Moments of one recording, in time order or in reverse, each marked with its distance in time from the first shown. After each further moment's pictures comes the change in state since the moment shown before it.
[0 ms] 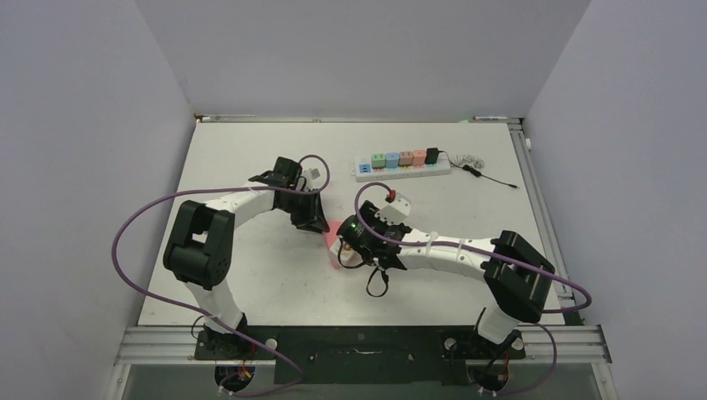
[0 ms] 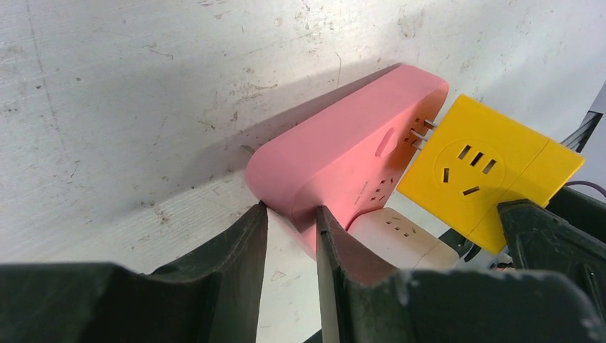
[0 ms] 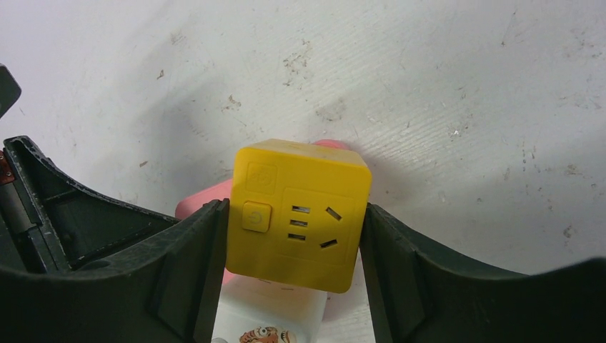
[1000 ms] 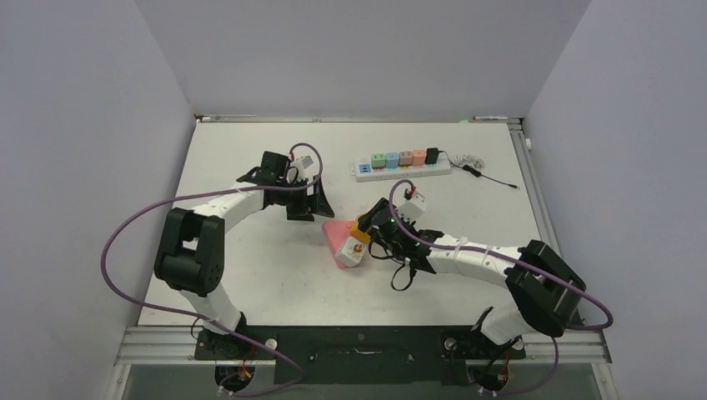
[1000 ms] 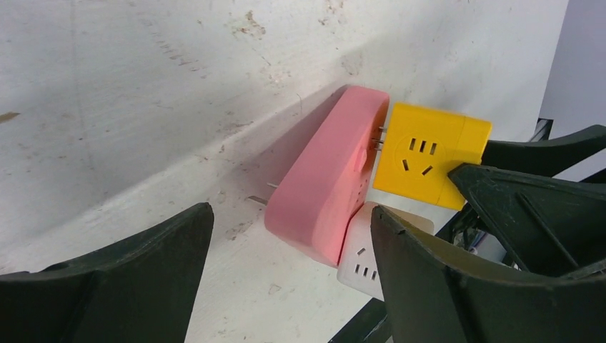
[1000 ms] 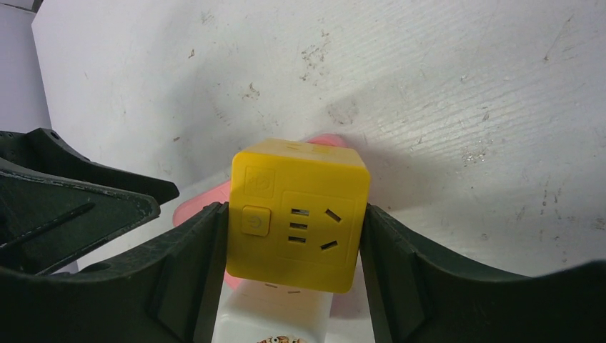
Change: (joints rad) left arm 0.066 -0.072 -0.021 0.102 0.081 0.021; right arm -0.175 -0.159 -0.266 0.375 -0.304 -0.184
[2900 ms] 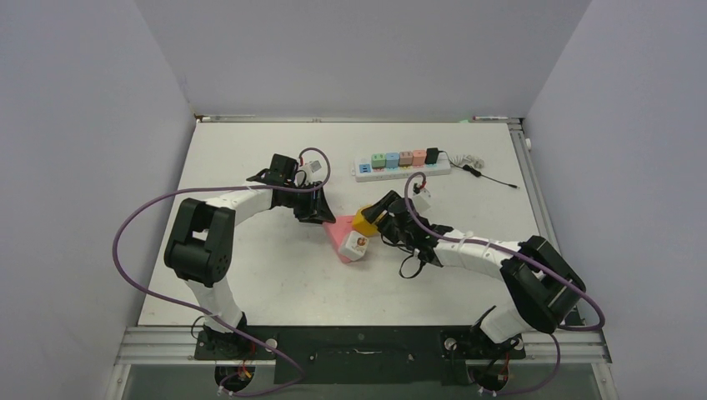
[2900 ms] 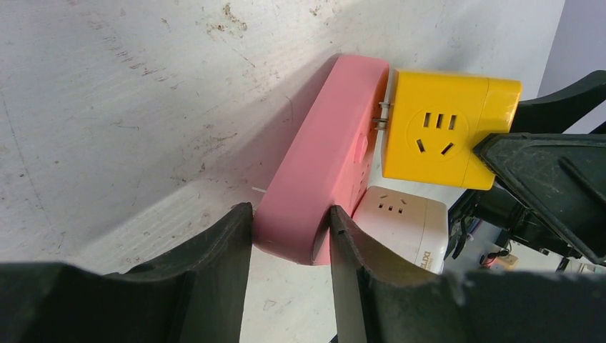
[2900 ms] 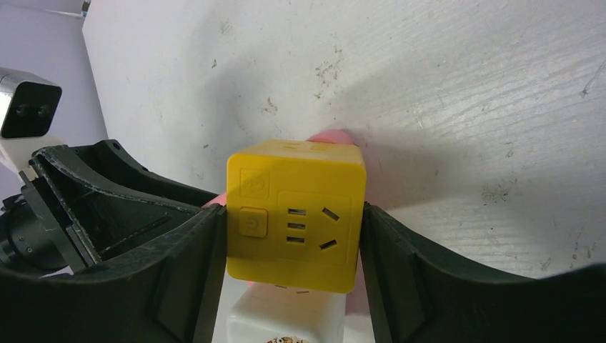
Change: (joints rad) left arm -0.043 0.092 0.014 0.041 0.055 -0.007; right arm -0.158 0.023 -0.070 0.187 -0.246 0.011
